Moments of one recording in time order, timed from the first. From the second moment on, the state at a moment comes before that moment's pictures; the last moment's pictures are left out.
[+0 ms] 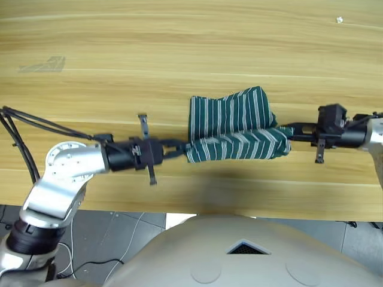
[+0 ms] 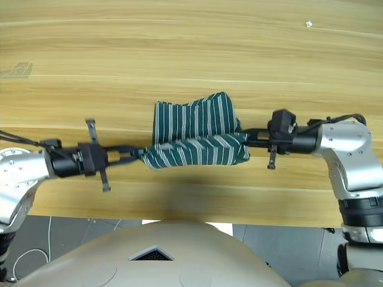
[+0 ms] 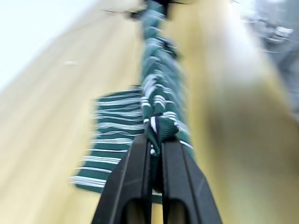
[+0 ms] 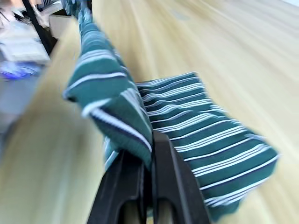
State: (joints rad) left arm 0.14 0.87 -0.12 -0.52 -0.39 0.07 -0.89; right arm -0.07 -0.85 0.12 -0.09 0.48 0.12 1.22
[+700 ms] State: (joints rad) left arm -0.28 0.44 -0.23 0.16 -0.07 0.02 -0.64; right arm -0.42 -0.61 0.16 0.51 0.17 -0.11 1.11
